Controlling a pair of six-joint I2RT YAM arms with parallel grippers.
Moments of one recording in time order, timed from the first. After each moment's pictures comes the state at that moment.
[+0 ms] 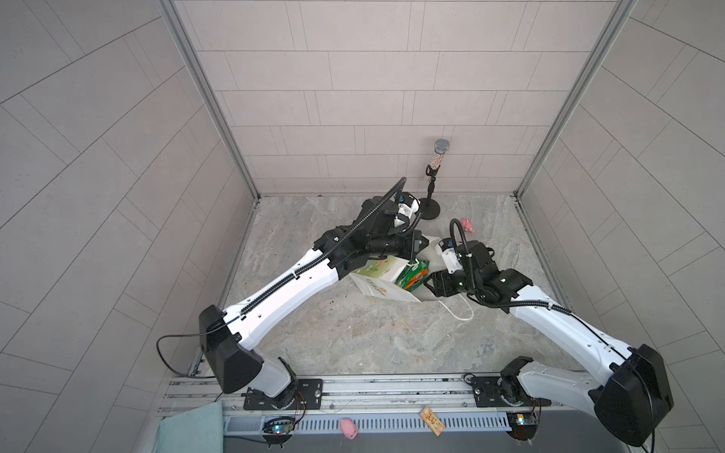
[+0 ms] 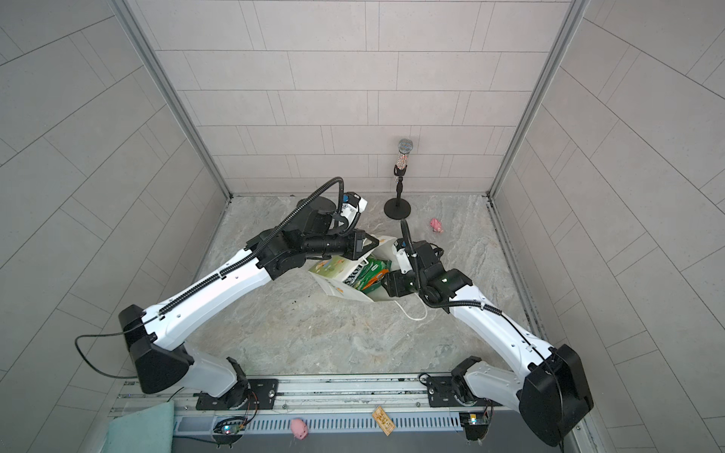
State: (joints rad) left arm -0.84 1.49 1.52 -0.52 0.31 -0.56; right arm 0.48 1.13 0.81 -0.53 -0.15 0.27
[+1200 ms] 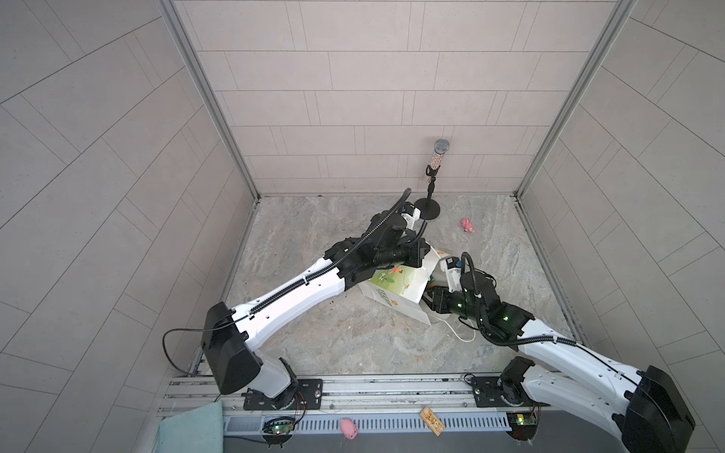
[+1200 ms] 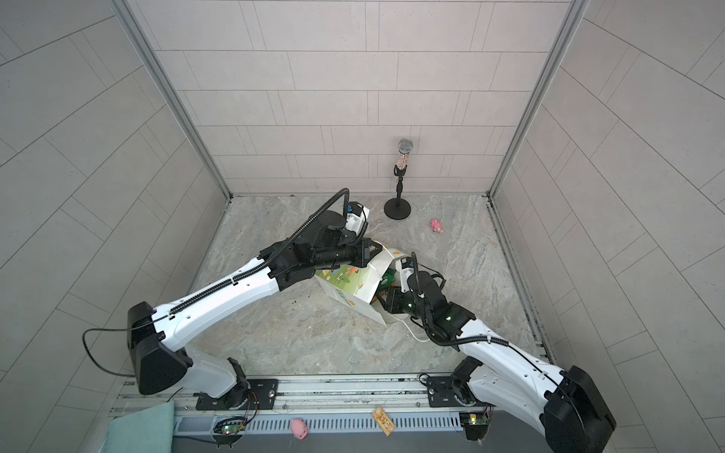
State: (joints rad) left arm -0.88 1.49 1.41 -0.40 0.14 -0.61; right arm 0.64 0.94 0.46 -0.07 -0.14 0.74
